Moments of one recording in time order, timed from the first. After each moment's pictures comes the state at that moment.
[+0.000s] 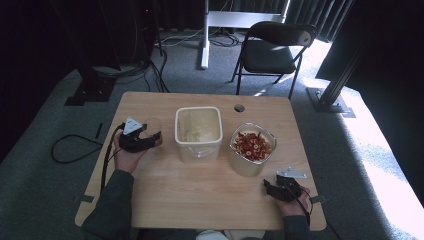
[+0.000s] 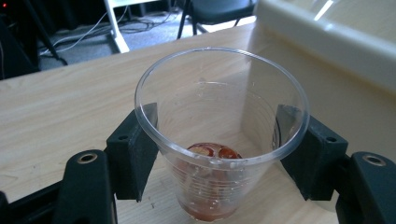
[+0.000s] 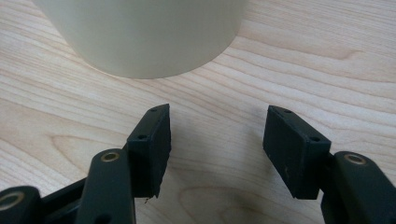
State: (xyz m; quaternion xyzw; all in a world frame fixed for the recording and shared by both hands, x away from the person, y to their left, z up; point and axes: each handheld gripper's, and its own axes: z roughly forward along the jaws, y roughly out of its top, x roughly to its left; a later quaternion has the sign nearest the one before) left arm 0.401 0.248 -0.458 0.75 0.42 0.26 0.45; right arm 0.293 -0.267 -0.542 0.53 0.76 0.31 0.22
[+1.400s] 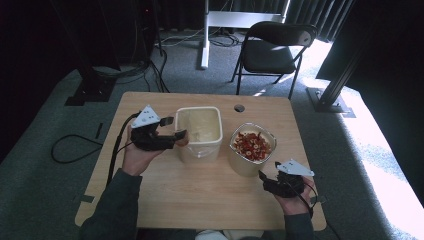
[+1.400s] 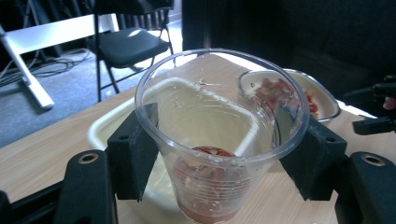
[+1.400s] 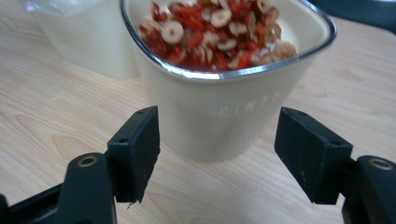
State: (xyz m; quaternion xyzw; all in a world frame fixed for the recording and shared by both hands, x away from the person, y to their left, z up) left arm 0.348 0.166 -0.345 0.79 0.29 0.19 0.51; right arm 0.271 -0.241 -0.457 0.46 0.75 0.39 0.27
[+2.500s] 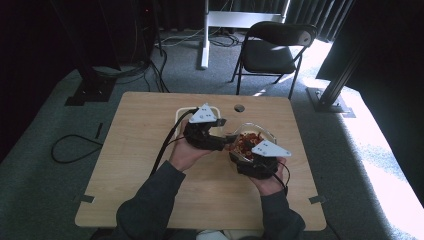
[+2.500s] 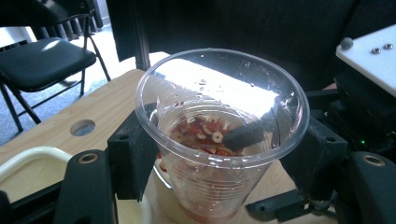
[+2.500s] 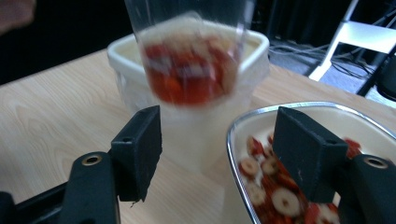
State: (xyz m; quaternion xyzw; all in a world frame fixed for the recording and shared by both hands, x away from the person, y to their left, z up) left arm 0.359 0.046 -0.338 0.82 0.21 0.11 0.53; right arm 0.308 -0.172 -0.416 0.35 0.76 0.50 0.24
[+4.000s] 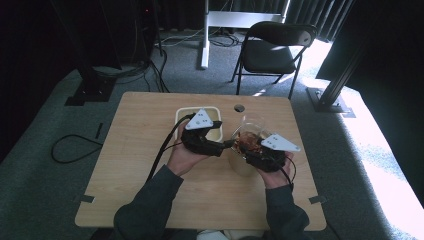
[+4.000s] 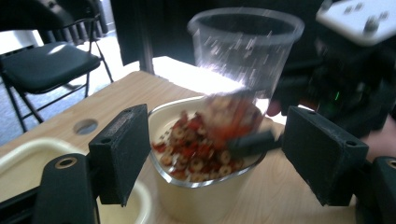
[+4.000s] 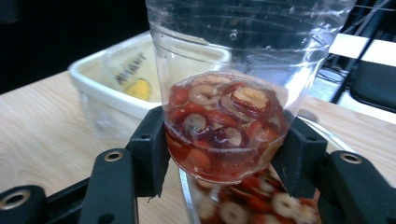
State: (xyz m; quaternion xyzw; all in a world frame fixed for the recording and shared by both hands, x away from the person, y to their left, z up) left arm 0.351 0.058 -0.351 0.81 0.22 0.12 0.54; right arm 0.323 -0.194 -0.412 0.38 0.73 0.50 0.27
